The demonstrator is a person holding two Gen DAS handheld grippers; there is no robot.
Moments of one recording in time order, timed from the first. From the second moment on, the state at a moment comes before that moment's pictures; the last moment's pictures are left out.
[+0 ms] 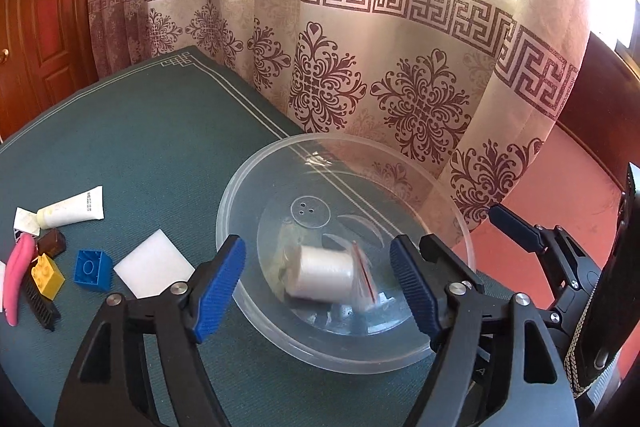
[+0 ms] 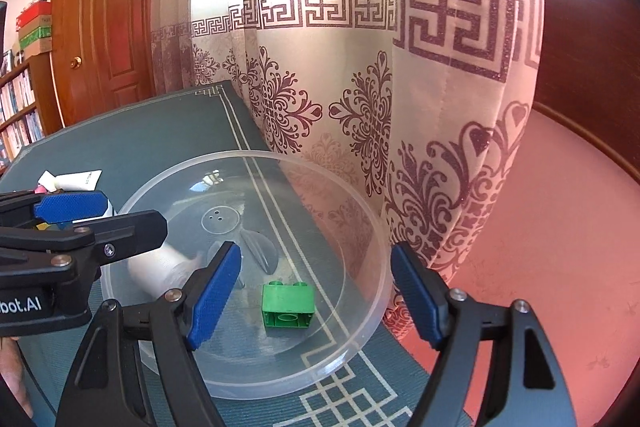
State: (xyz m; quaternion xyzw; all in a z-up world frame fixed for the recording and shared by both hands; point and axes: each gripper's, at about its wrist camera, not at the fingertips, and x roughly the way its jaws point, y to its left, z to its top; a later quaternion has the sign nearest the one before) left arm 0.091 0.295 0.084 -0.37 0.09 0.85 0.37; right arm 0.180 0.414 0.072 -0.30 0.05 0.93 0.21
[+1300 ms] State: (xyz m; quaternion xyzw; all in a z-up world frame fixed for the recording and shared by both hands) left arm 0.057 0.121 0.072 -0.38 -0.01 0.90 0.19; right arm 0.164 0.321 0.072 -0.31 0.03 0.95 0.02
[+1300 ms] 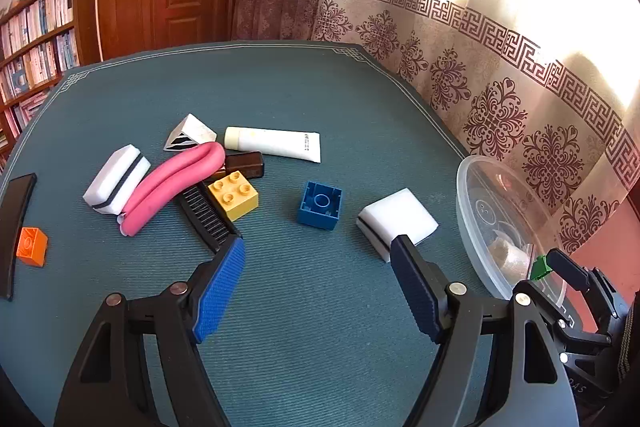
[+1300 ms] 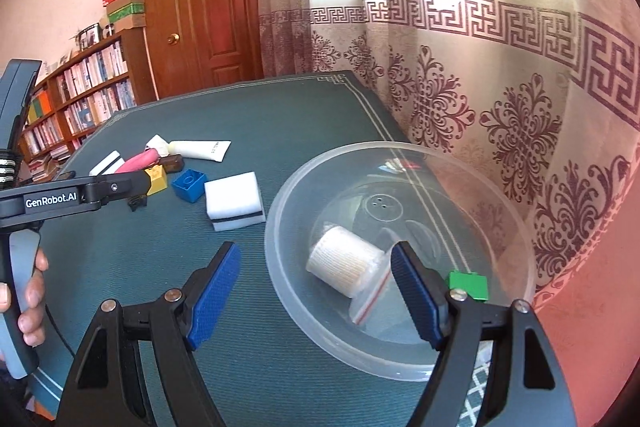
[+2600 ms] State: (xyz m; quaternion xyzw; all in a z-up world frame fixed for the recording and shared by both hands) left arm 0.031 0.063 0.047 -0.40 -0.04 0.90 0.14; right arm 0.021 0.243 0.033 -0.43 -0.09 0.90 -0.04
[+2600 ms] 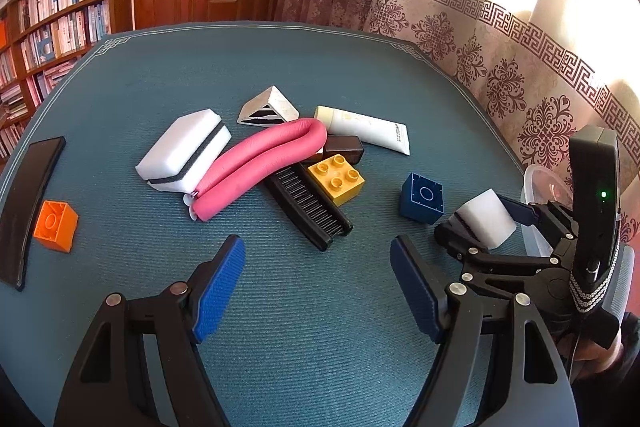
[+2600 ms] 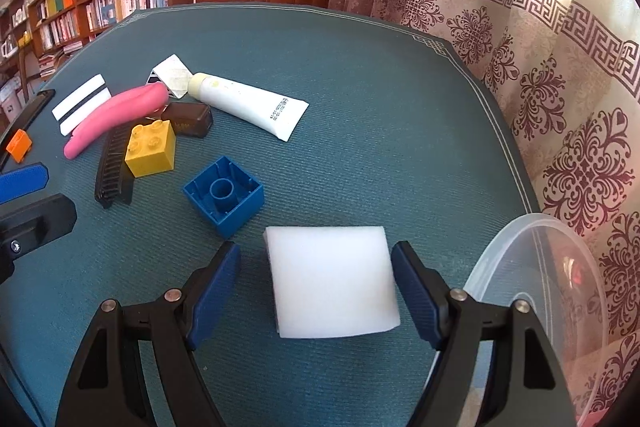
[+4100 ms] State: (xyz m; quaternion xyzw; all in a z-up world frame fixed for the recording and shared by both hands) left arm -0.010 0.167 0.020 -0.41 0.09 0.89 0.19; right arm 0.117 0.258 0.034 -0.41 -0.03 0.91 -0.10
